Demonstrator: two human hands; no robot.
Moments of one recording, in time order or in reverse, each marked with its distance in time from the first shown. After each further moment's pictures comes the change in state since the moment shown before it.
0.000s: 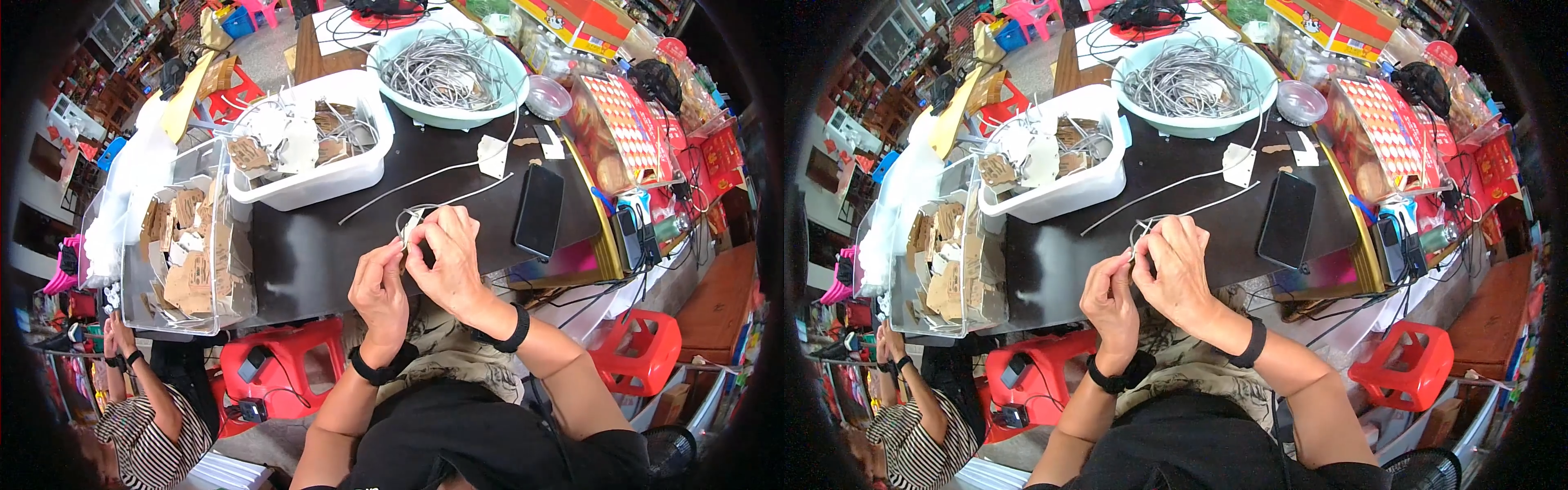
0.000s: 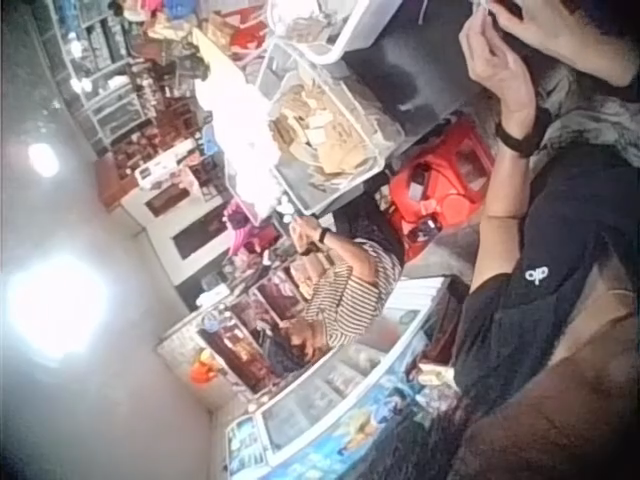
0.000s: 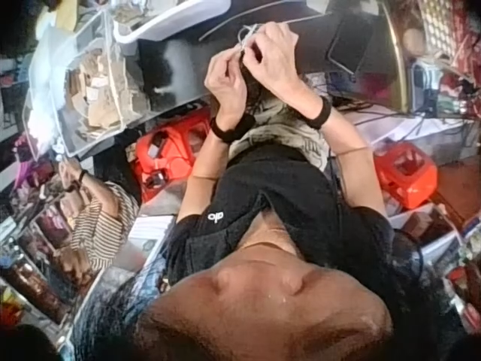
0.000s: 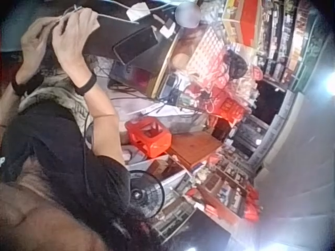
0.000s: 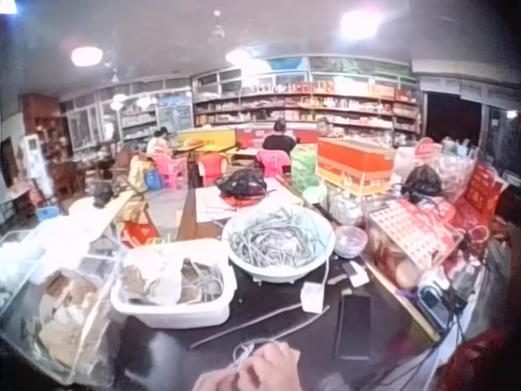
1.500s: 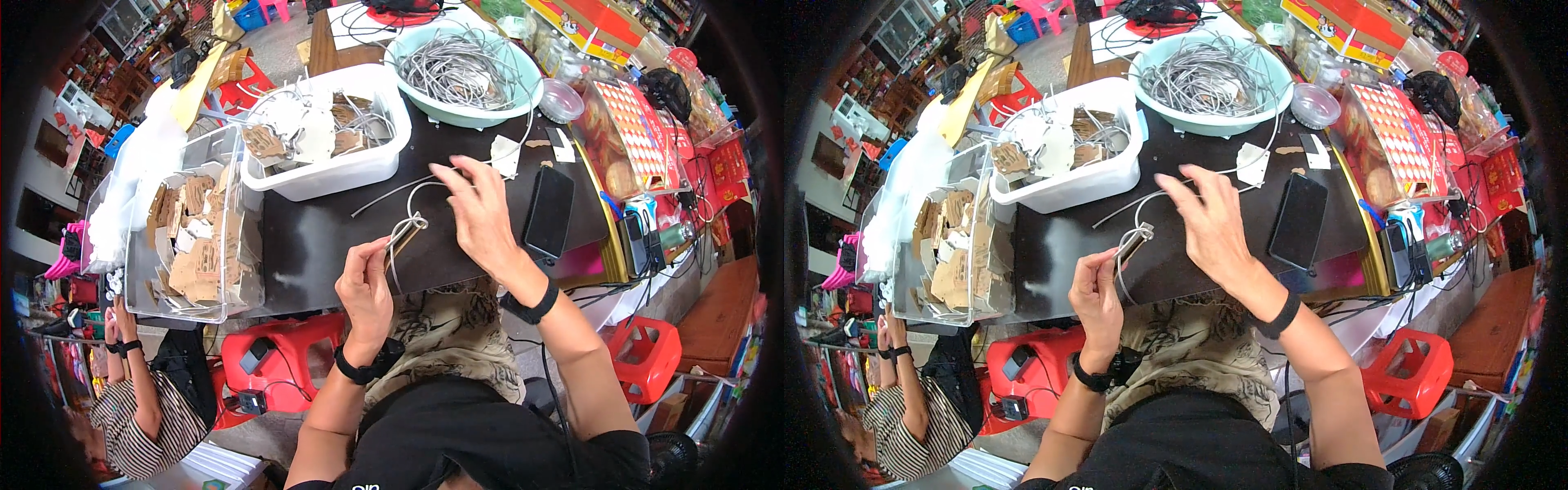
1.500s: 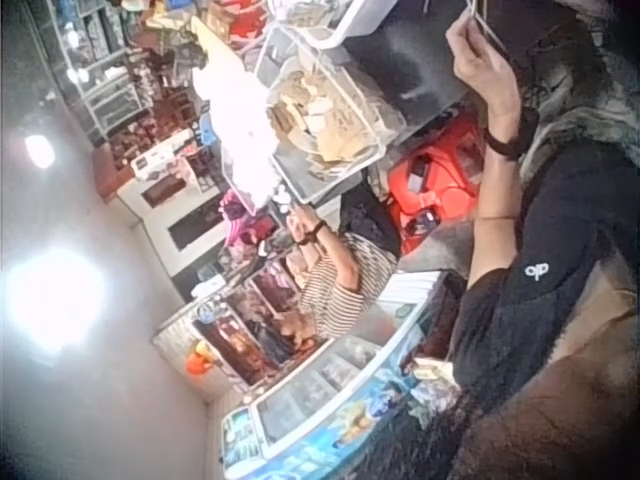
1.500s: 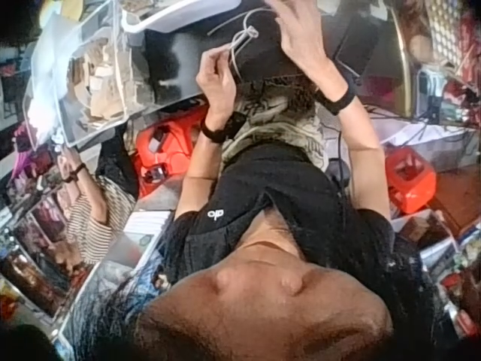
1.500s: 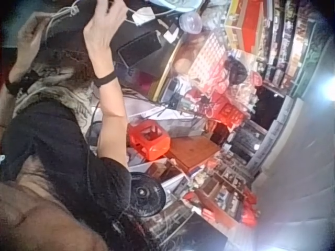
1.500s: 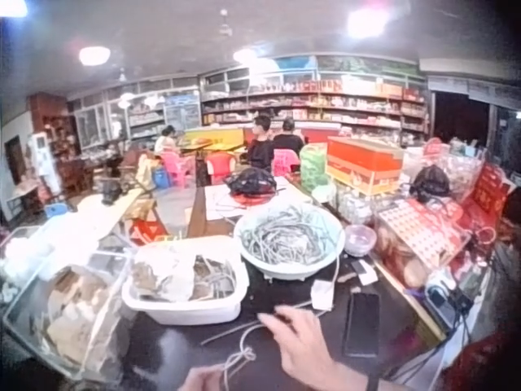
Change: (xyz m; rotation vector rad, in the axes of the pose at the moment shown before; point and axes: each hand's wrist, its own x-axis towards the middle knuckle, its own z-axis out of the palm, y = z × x) left_hand 0.004 -0.022 -0.032 -0.160 -0.098 -0.149; right_hand 0.035 0.037 -0.020 -0.017 -0.112 -0.103
